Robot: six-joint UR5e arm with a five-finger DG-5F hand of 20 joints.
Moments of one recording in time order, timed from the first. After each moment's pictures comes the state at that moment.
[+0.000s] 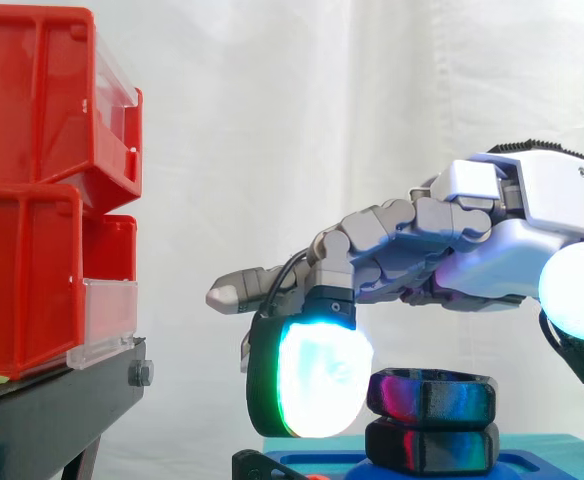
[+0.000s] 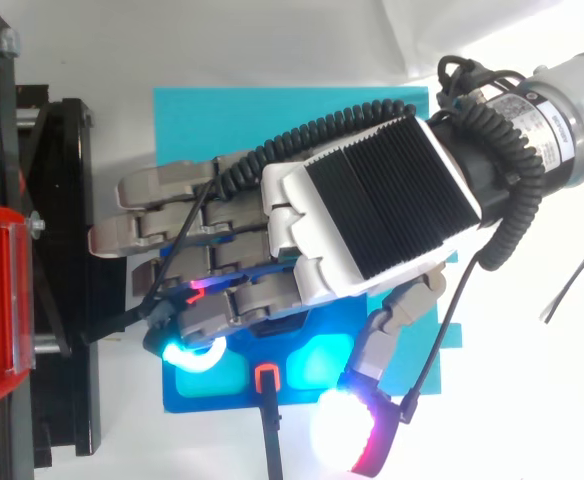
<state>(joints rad) -0.01 -2.32 -1.19 -2.62 -2.04 -1.21</state>
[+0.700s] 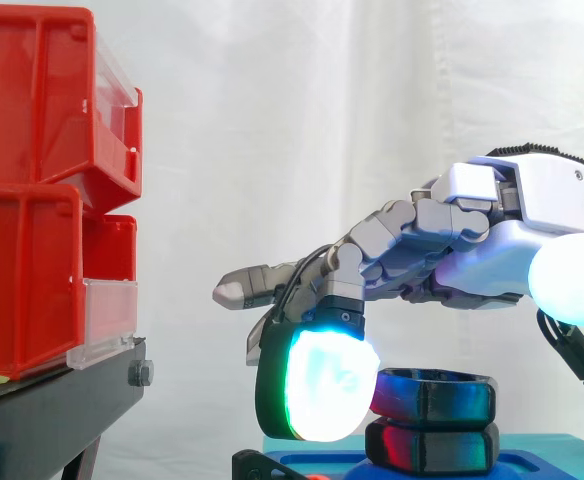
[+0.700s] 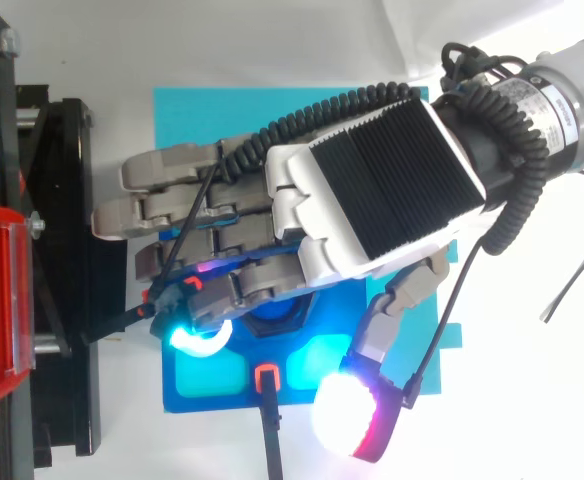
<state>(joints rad) -0.03 -2.32 -1.19 -2.61 -2.06 -1.22</state>
